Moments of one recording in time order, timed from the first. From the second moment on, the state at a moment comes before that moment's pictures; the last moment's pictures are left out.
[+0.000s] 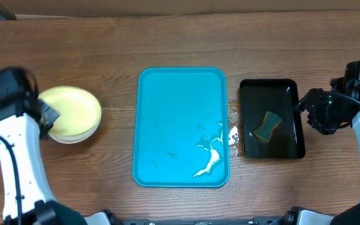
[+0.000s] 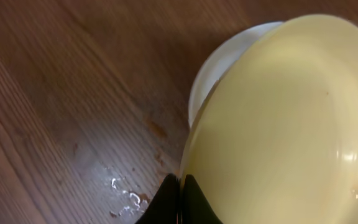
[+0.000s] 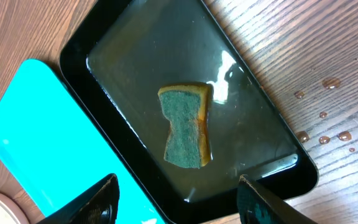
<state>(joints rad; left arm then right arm) 0.49 1.48 1.25 -1.02 -0.23 -0.47 -0.27 1.45 1.22 -1.11 -0.30 0.46</state>
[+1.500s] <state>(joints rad) -0.19 1.28 1.40 -1.21 0.22 0.00 0.00 1.45 1.23 -1.14 -0.43 0.26</state>
